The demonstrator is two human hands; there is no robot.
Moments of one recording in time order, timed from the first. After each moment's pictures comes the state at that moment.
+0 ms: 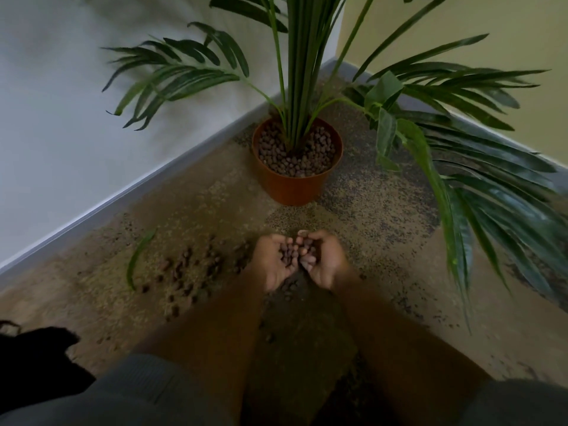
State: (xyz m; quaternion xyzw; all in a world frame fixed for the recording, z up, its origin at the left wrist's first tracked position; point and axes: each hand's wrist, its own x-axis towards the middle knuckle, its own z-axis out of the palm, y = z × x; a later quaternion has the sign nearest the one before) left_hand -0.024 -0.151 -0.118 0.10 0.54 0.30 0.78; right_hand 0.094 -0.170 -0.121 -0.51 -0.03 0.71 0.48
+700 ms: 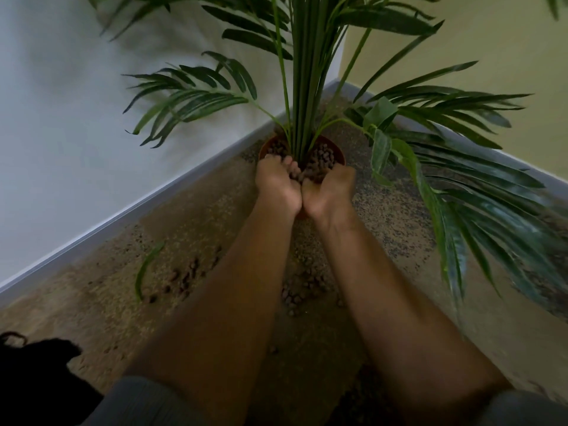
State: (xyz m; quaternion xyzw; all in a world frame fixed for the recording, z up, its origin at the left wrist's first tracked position) left_hand 0.008 -0.070 0.027 0.05 0.43 0.57 0.70; right_hand 0.069 -0.085 0.021 -0.33 0.02 0.63 0.70
